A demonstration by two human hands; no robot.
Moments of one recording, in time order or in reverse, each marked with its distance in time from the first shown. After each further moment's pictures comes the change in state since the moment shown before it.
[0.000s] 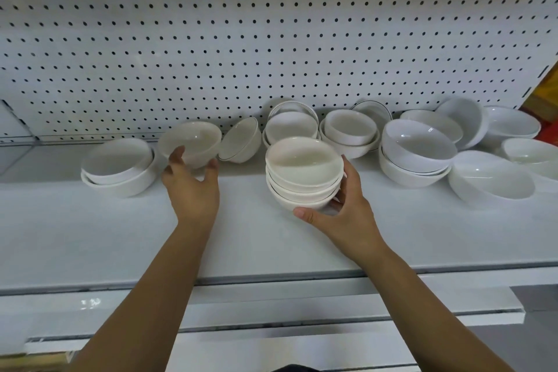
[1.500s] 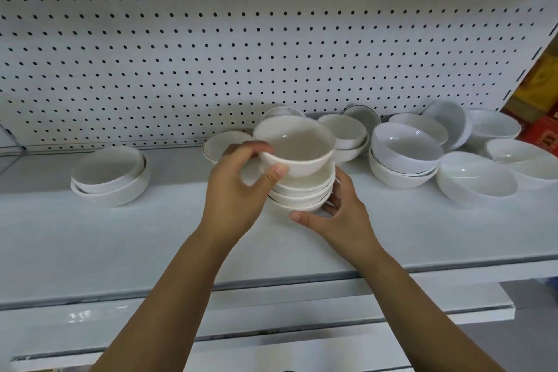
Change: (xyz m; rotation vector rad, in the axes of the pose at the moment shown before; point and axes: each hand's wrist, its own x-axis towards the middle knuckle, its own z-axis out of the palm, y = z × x) left_hand -0.058 0.072 -0.004 -0.192 -0.447 0.464; right_hand -0.003 -0.001 -0.003 0.008 0.043 -0.011
